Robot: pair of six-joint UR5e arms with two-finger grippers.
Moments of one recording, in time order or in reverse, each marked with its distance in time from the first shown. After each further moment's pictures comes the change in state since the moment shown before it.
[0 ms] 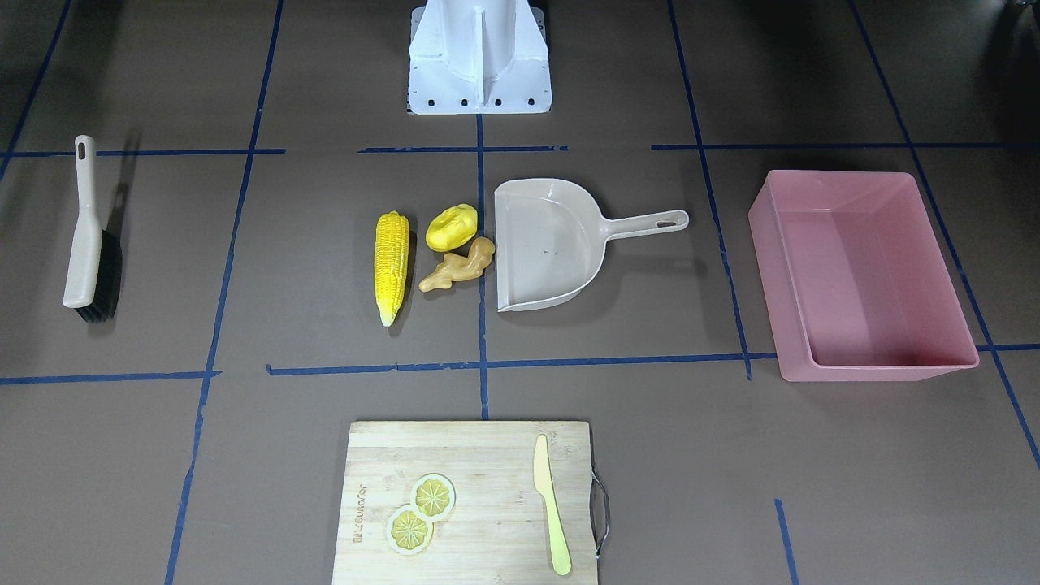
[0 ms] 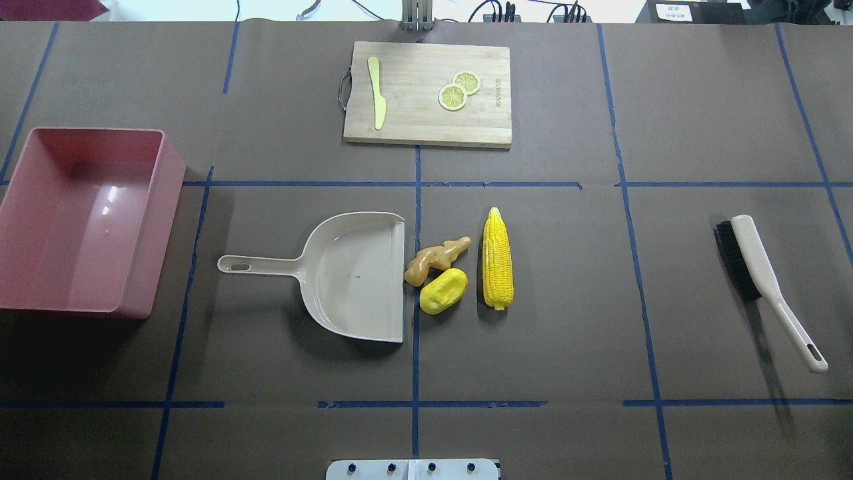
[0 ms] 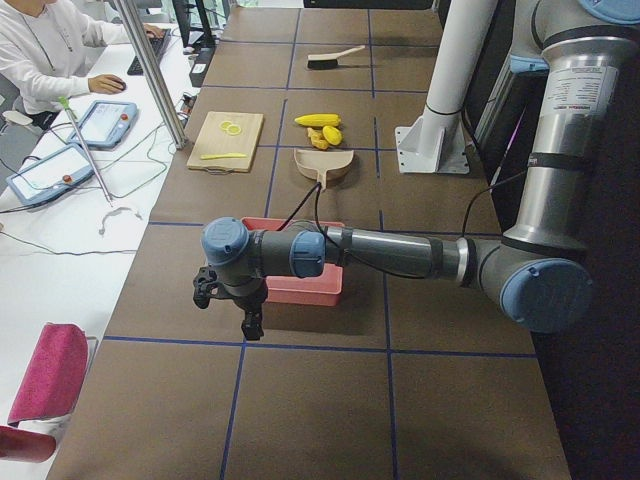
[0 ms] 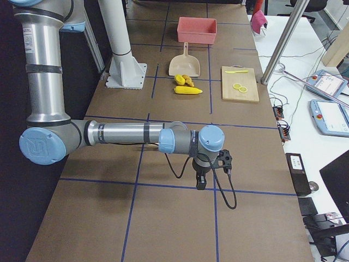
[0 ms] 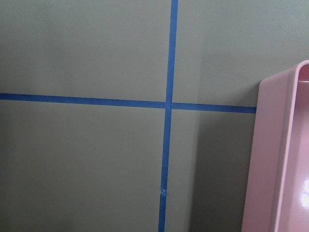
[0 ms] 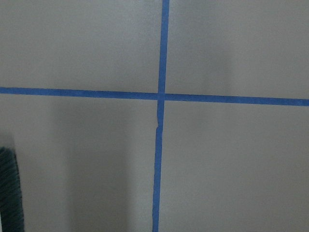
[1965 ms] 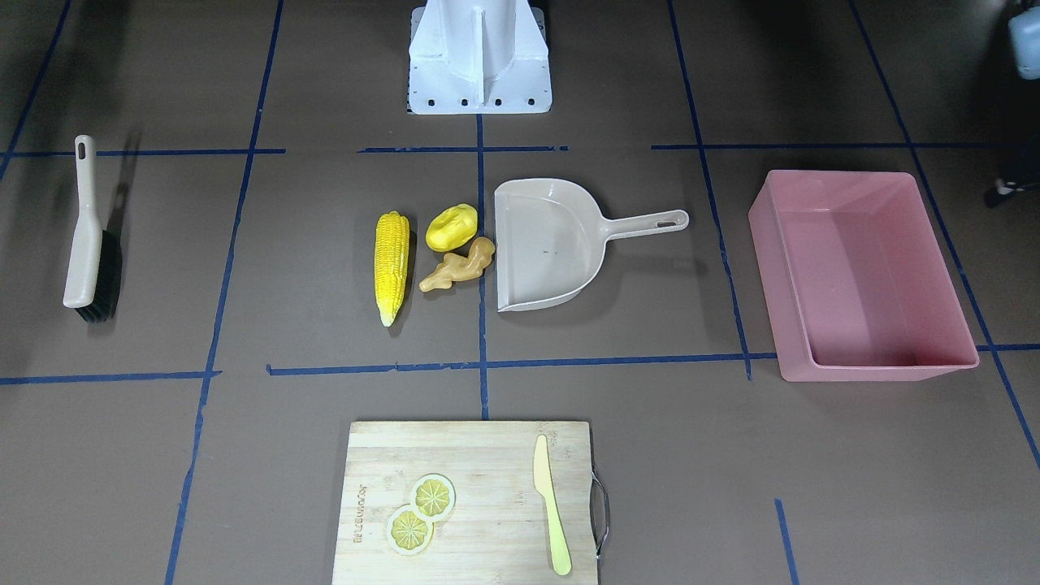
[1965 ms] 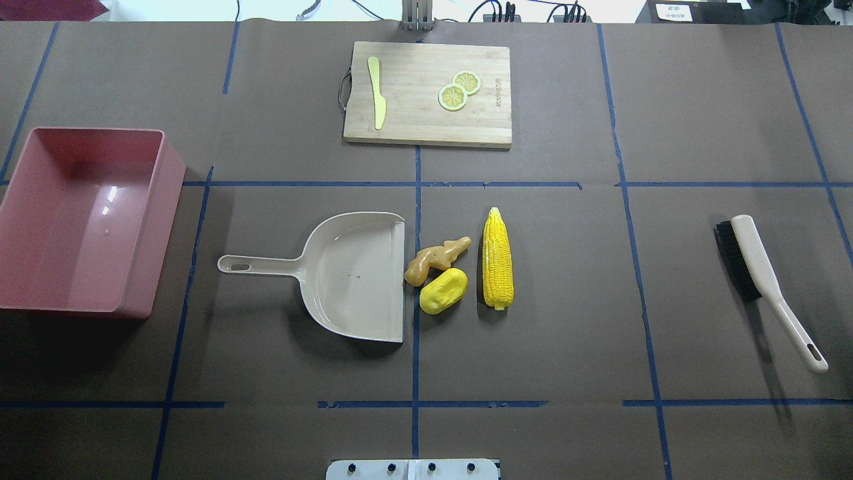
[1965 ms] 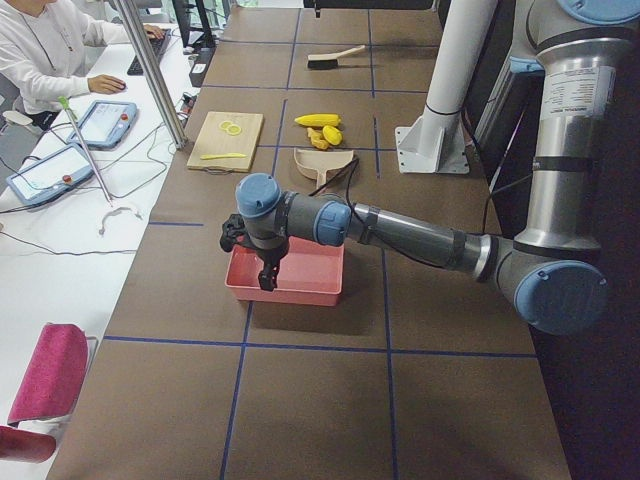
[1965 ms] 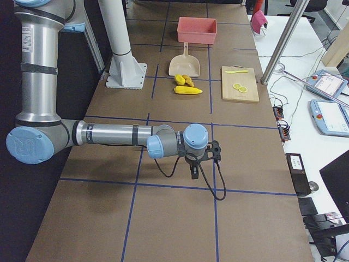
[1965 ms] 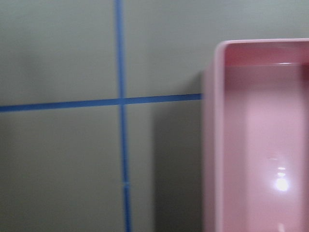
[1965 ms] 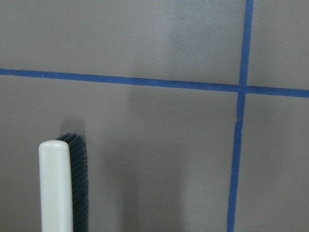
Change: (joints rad) left arm 0.175 0.089 -0.260 -0.116 -0.090 -0.002; right arm -0.132 -0.094 0.100 0.209 0.094 0.191
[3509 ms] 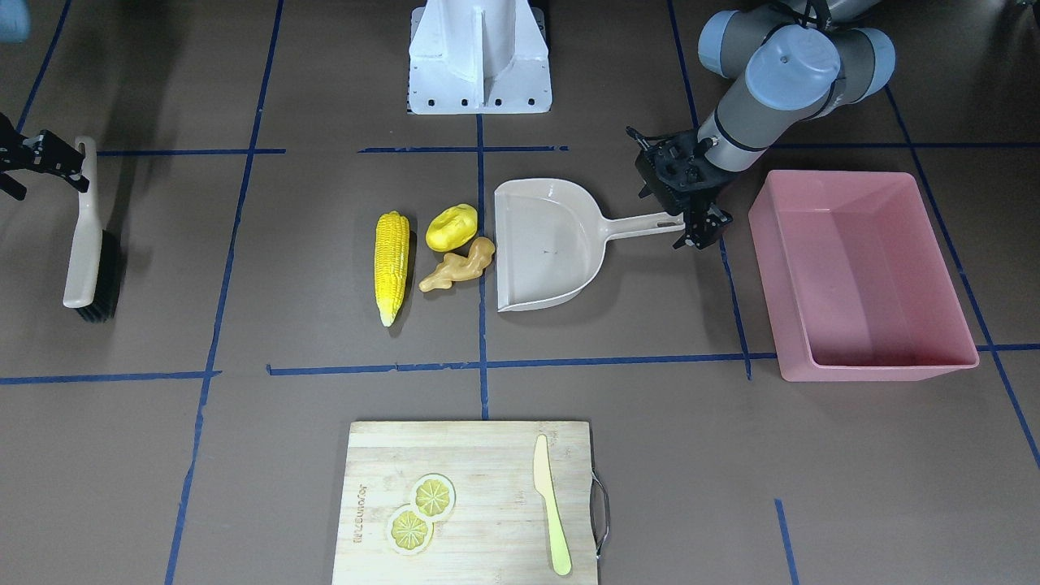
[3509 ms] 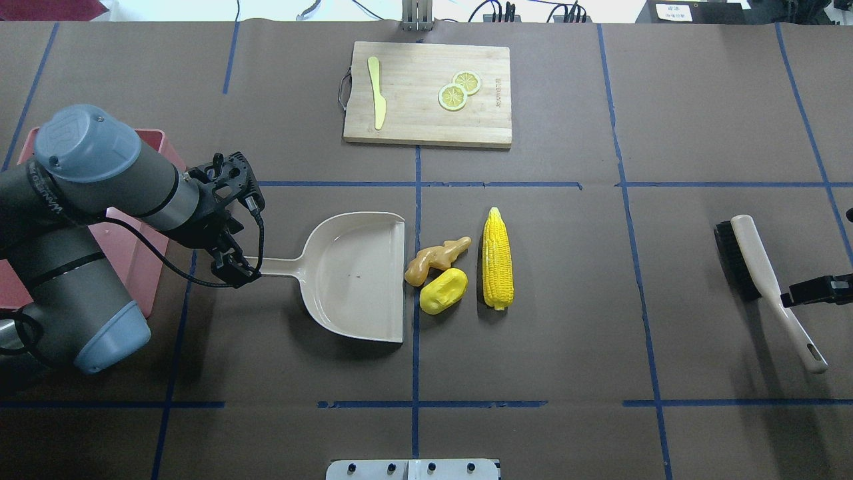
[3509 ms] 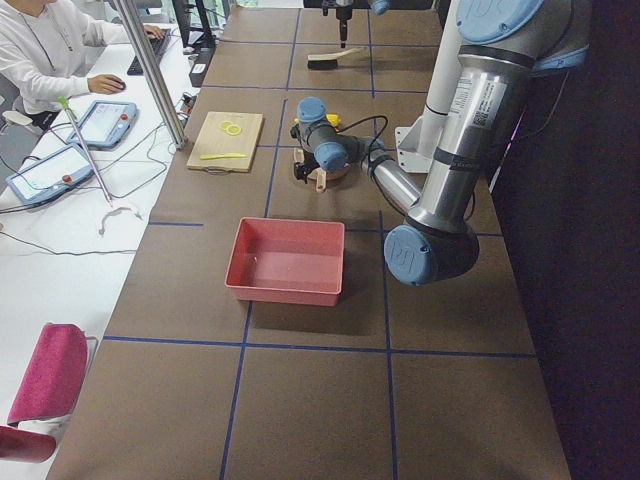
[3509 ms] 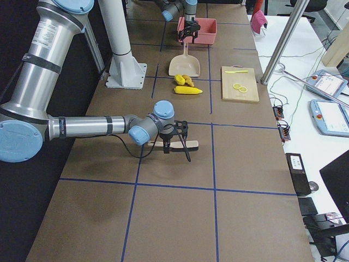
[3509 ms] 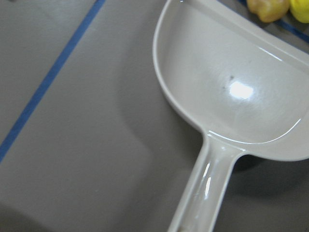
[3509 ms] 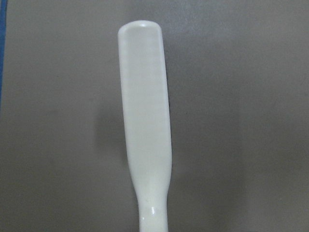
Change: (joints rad) left arm 0.654 -0.297 -0.025 -0.240 0.307 0.021; right arm -0.468 -0.265 0.210 0.409 -0.219 0.598
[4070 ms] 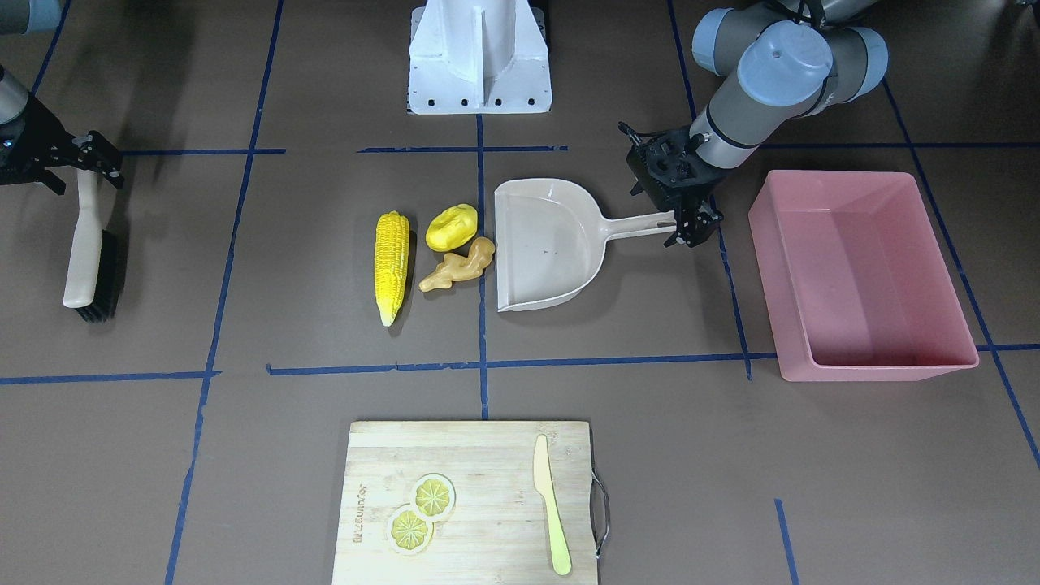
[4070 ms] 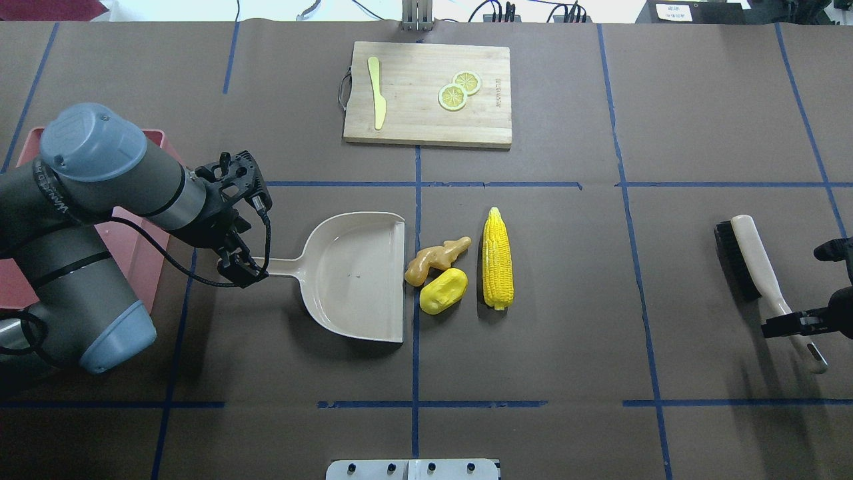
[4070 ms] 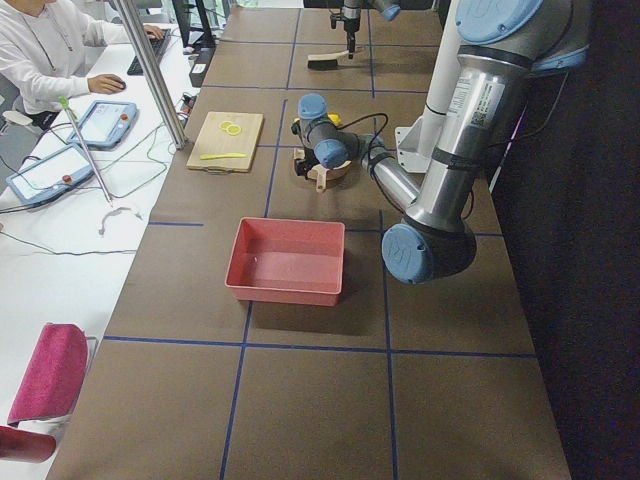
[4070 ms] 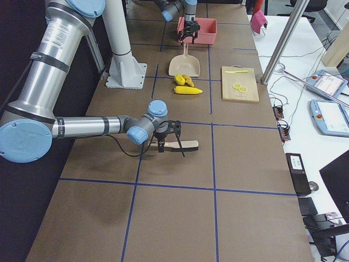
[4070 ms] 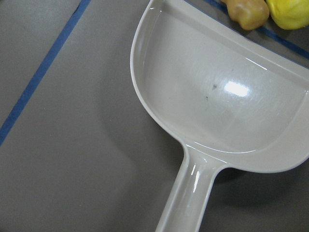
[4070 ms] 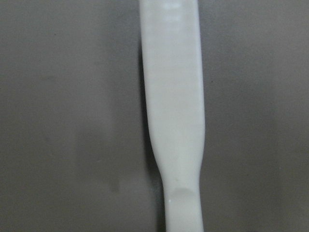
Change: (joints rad) left arm 0.002 -0.015 -0.001 -0.003 -0.002 -0.002; right arm -0.168 -0.054 -0.009 0.117 -0.140 0.110
